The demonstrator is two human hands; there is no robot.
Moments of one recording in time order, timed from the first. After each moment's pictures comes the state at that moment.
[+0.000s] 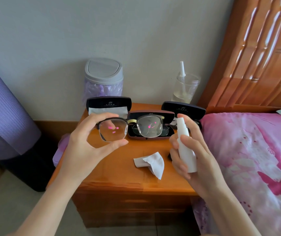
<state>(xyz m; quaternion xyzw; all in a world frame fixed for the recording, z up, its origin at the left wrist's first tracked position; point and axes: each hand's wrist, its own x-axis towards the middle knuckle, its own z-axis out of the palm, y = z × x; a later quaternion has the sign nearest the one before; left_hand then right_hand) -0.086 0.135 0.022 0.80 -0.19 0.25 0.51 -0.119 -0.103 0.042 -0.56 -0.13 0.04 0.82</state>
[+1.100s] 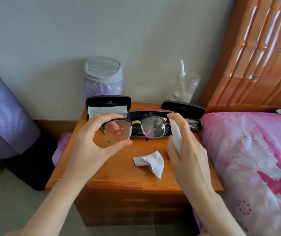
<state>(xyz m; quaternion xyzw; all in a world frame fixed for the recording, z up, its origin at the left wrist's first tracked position) -0.086 0.126 0.020 0.80 -0.21 0.26 0.49 -0.119 -0.081 0.034 -0.91 -0.08 -0.28 0.29</state>
